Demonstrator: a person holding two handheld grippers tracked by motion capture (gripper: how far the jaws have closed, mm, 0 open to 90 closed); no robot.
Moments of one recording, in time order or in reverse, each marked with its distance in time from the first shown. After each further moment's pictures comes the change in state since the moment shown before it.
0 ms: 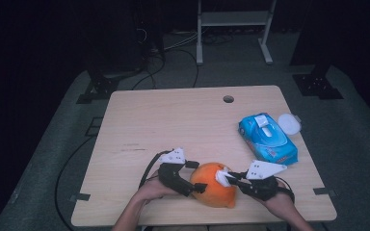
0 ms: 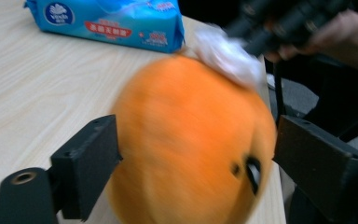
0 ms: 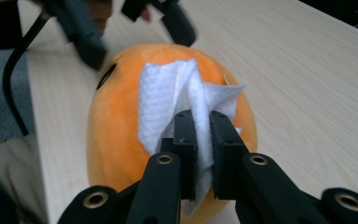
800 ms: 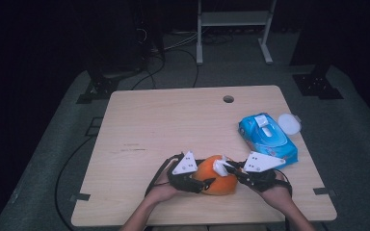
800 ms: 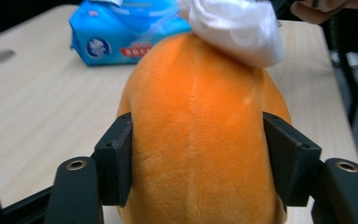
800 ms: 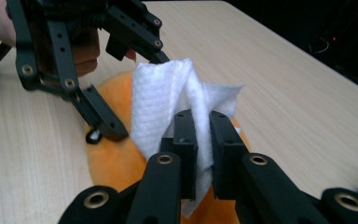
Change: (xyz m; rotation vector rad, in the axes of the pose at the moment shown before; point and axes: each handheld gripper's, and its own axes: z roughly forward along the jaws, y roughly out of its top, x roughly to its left) left arm -0.011 -0.002 0.018 -0.010 0.181 0.223; right arm -0.013 0.022 0.003 -0.043 -0.084 -0.056
